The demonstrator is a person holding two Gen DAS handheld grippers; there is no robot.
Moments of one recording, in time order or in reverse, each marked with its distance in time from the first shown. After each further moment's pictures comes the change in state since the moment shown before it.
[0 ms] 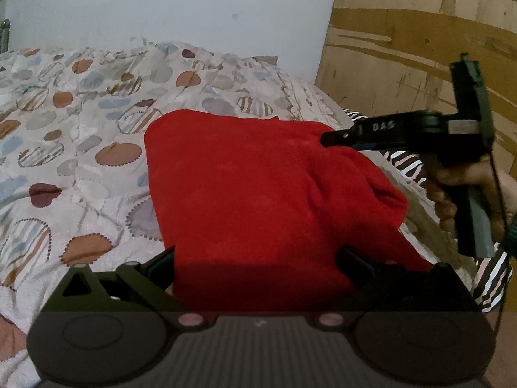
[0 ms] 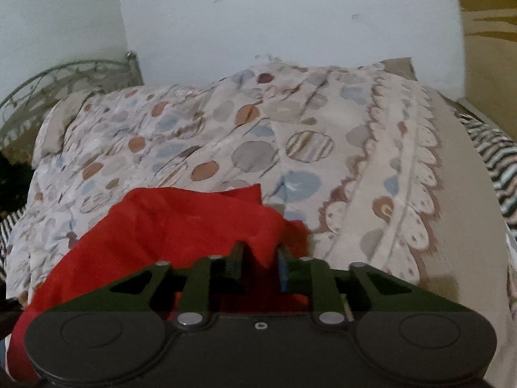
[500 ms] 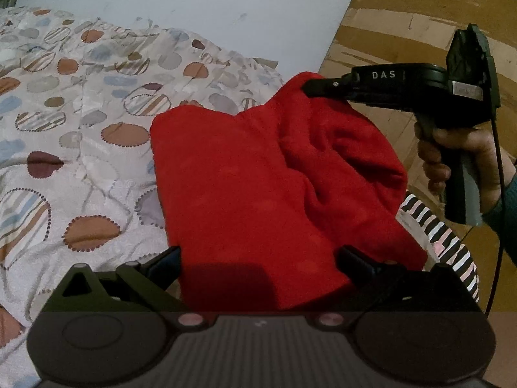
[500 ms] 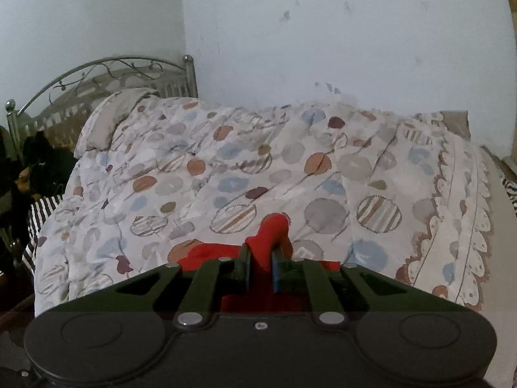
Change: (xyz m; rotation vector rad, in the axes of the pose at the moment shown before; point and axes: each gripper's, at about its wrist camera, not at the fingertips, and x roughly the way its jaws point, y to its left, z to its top) left arm -0.009 0.044 -0.001 -0.138 0.000 -0.126; right arm -0.003 0.065 0.066 -0.177 -0.037 0.136
